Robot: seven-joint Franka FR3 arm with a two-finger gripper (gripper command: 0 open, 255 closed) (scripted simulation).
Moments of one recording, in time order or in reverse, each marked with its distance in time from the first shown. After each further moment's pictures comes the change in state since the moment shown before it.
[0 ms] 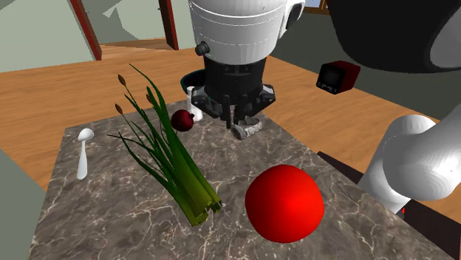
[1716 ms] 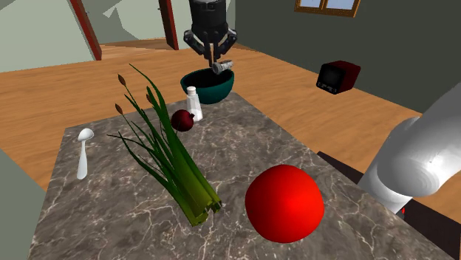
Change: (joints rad) arm -0.177 0.262 -0.215 0.208 -0.186 0.101 -0.302
